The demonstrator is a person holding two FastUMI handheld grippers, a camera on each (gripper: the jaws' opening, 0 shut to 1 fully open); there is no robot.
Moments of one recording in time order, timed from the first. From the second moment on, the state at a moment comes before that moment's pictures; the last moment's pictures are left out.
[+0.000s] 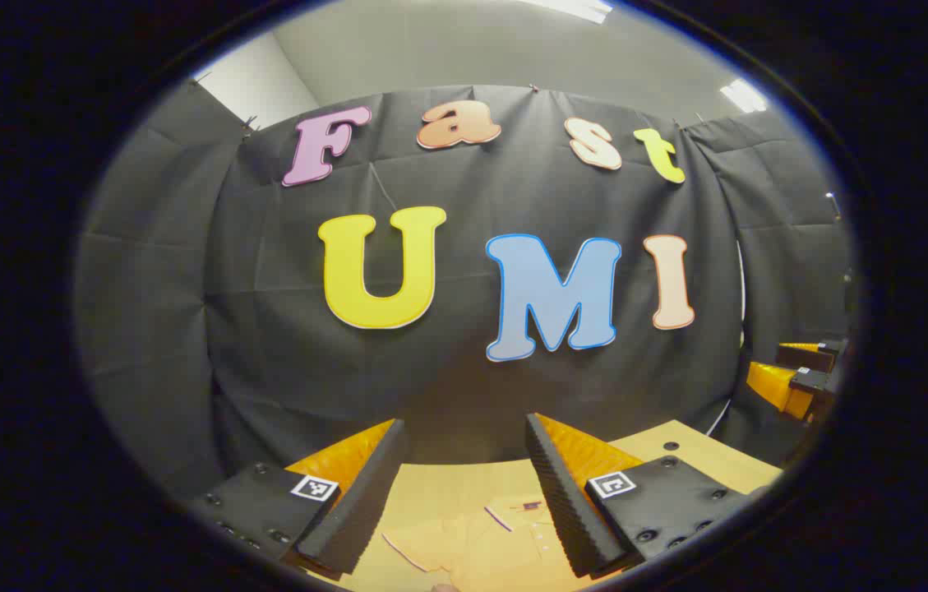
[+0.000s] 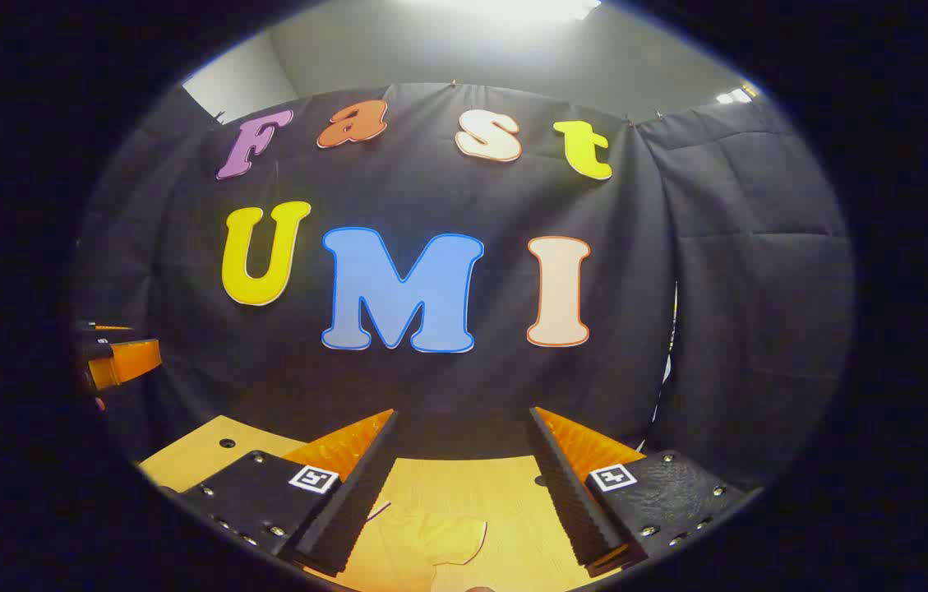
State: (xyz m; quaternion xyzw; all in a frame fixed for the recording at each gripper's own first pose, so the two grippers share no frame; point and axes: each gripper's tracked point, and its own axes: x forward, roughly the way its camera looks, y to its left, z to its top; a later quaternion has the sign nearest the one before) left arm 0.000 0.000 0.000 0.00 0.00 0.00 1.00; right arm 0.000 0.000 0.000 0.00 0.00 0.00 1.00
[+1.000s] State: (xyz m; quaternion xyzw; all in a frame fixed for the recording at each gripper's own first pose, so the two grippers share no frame) left arm -0.012 0.003 -0.001 0.00 0.00 0.03 1.00; right arm 0.054 -0.009 -0.147 0.04 0.17 0.02 0.98
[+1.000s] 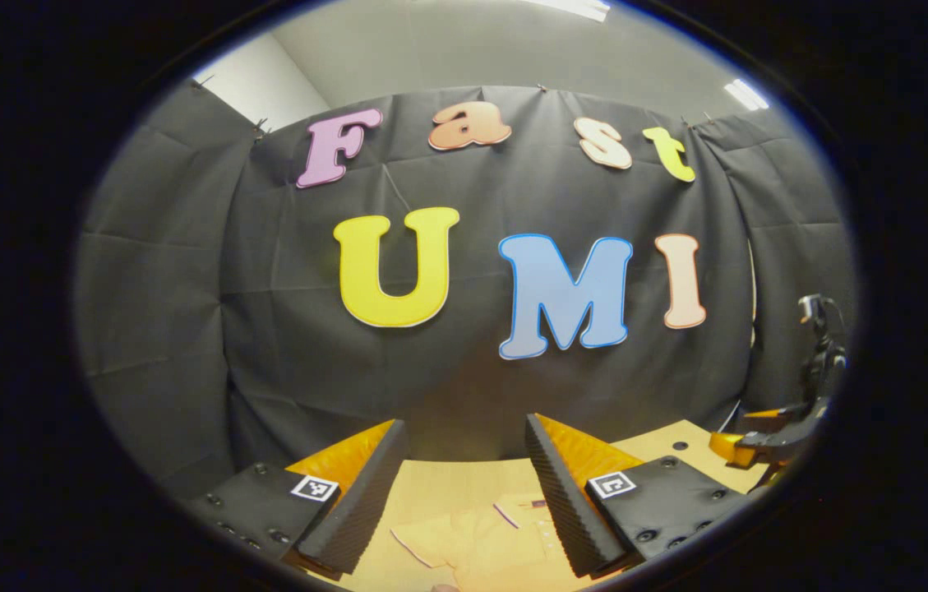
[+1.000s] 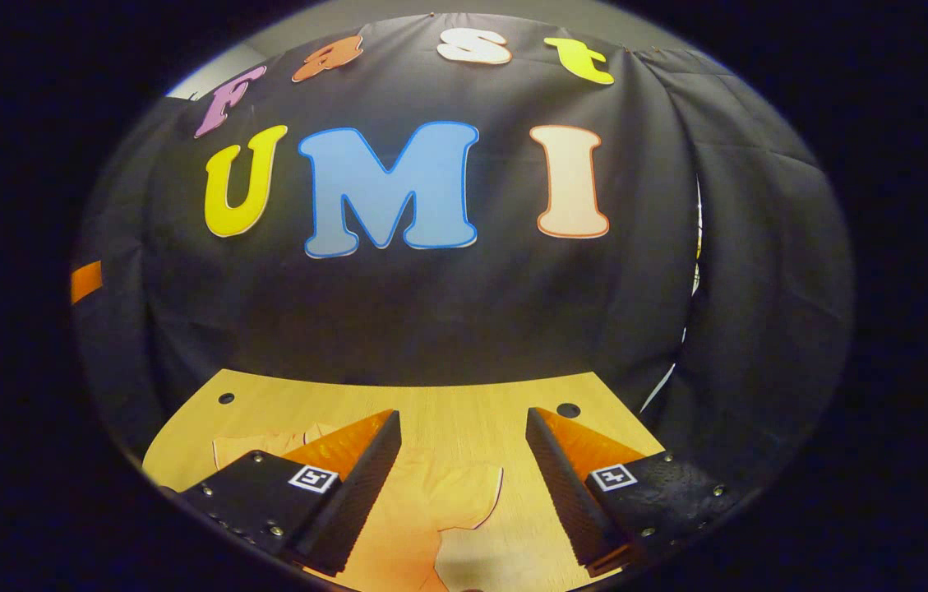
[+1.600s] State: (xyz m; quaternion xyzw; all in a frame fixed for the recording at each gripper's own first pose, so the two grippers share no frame) left arm -0.013 0.024 -0.009 0.00 0.02 0.06 1.00; right arm 0.093 -0.012 -0.347 0.04 0.38 0.02 0.93
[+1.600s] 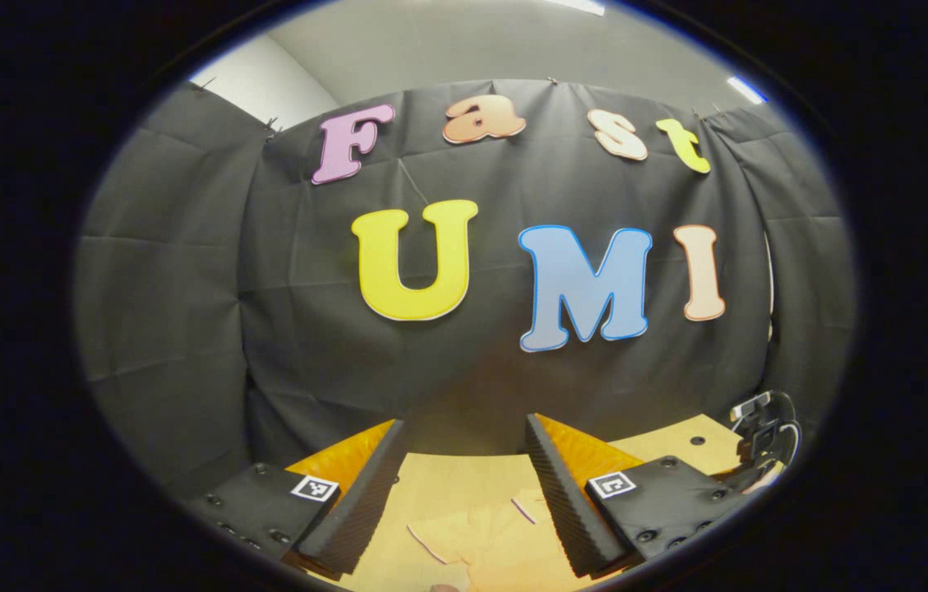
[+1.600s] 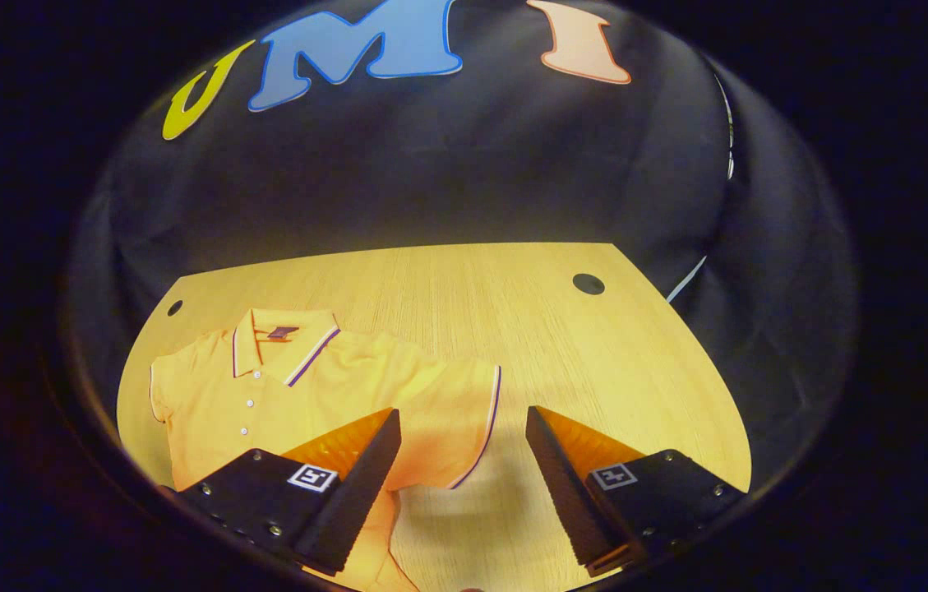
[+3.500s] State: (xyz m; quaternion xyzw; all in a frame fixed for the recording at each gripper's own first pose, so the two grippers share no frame) left arm -0.037 0.073 -0.023 -0.01 0.04 0.12 0.99; right arm 0.079 0.236 -0.325 0.03 0.41 0.28 0.87
